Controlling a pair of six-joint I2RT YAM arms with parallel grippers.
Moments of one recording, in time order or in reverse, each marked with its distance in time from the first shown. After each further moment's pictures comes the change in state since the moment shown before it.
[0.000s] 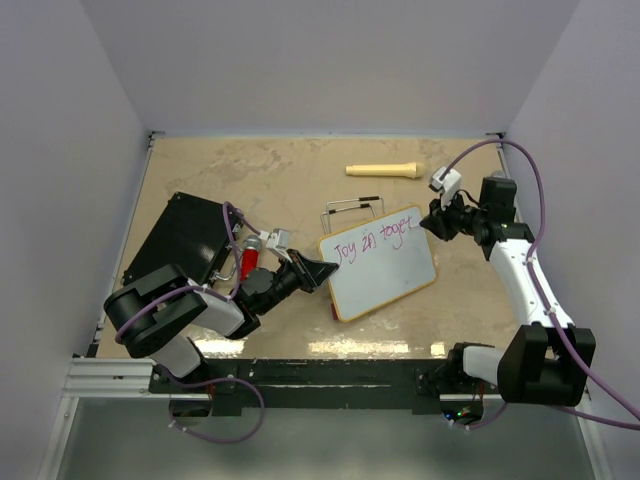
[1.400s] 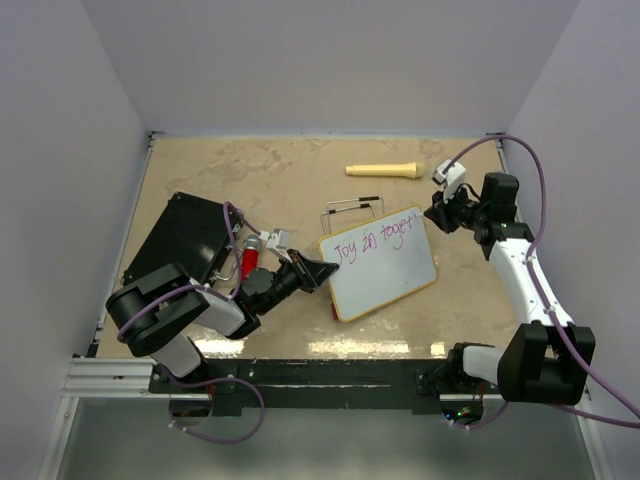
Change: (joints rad) left arm 0.001 0.013 0.000 0.018 0.005 0.000; right arm 0.000 0.006 0.000 0.113 0.070 0.056
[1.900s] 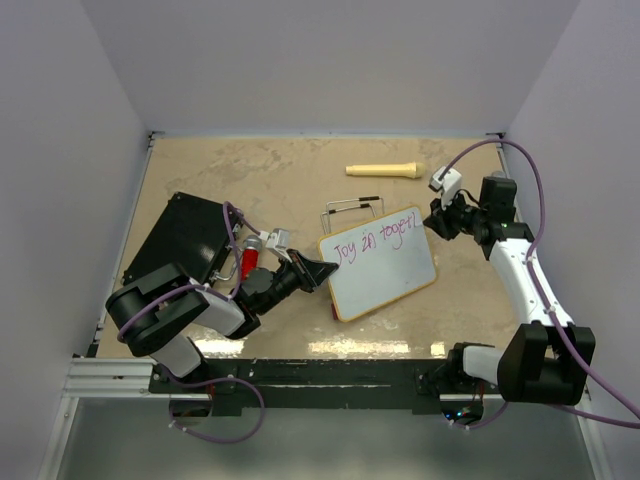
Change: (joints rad) left arm 0.004 0.000 0.000 -0.005 0.000 -0.008; right arm 0.000 0.000 0.000 -0.106 -0.018 -0.080
